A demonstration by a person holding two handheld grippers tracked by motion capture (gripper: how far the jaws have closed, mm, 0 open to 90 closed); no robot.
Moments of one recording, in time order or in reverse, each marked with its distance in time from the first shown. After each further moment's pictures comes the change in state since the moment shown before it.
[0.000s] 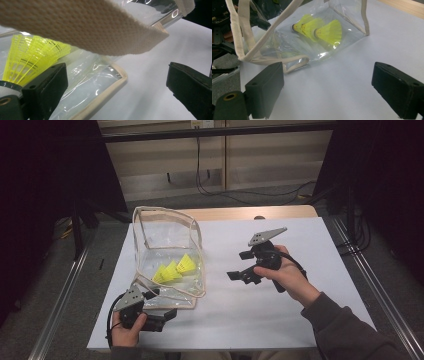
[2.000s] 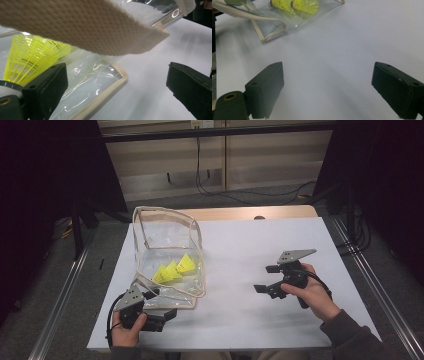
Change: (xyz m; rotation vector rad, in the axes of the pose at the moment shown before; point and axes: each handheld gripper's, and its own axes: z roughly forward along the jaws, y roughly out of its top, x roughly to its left) left arm 0.000 0.000 0.000 0.006 0.006 0.002; right arm -0.026 -0.083 -0.031 -0.008 -0.089 0.053
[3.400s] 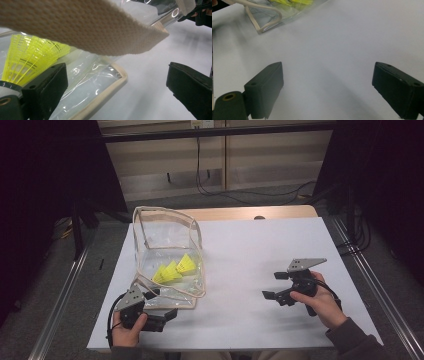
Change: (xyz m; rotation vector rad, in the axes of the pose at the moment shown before) left arm -0.001 0.000 0.001 -0.002 -0.003 -0.001; right arm -0.005 -0.030 -0.013 -0.014 -0.018 0.017
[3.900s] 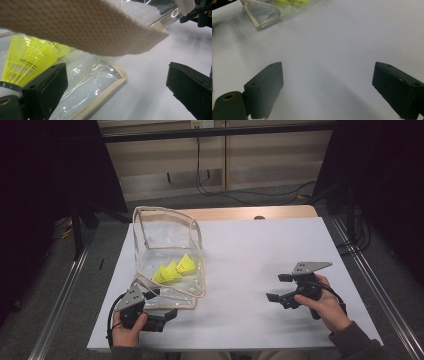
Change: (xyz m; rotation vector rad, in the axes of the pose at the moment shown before) left arm 0.000 0.000 0.000 0.000 -0.002 0.003; right arm 0.000 -0.011 -0.009 -0.009 -0.018 0.003
